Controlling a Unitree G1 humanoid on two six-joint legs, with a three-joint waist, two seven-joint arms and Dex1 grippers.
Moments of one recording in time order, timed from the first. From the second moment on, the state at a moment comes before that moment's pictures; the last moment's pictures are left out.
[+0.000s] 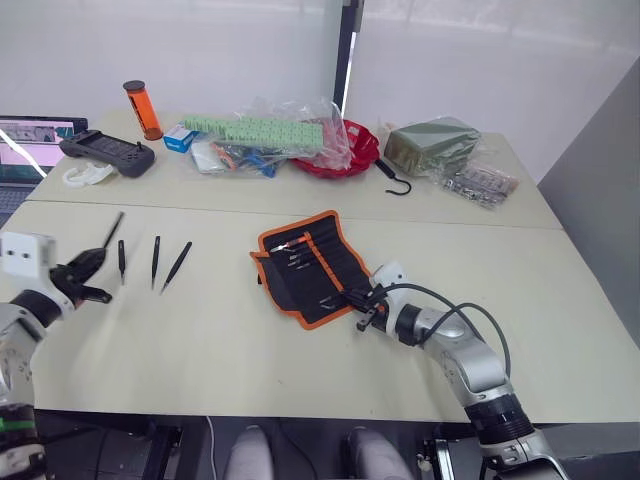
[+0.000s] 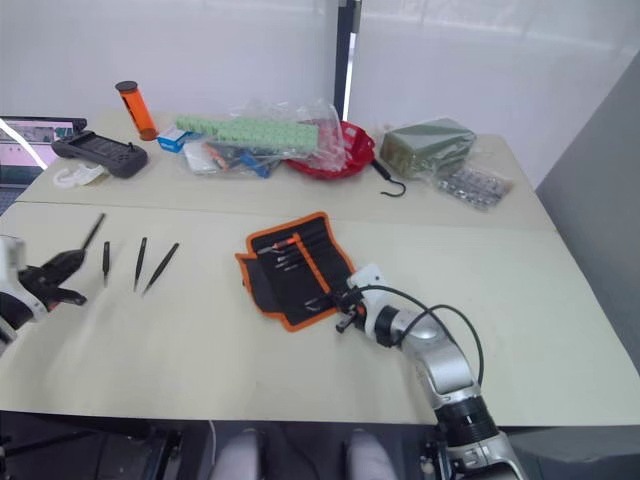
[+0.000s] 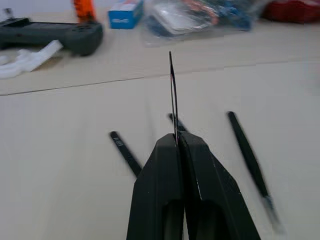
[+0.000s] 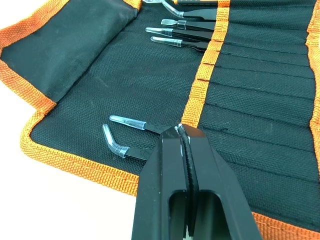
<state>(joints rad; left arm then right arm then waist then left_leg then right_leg) -0.08 0.80 0.46 0.13 -0.41 0.29 -0.73 -0.28 -0.30 0.19 -0.03 0.21 0.42 0.63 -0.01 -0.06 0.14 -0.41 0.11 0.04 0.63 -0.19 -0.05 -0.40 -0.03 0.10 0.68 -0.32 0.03</state>
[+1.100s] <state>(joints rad) 0.08 0.80 0.42 -0.15 -0.45 0.42 -0.86 -0.28 -0.29 0.19 -0.03 0.21 0.42 0.63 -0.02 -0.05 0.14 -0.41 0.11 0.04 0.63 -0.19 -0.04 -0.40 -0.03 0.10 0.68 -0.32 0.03</state>
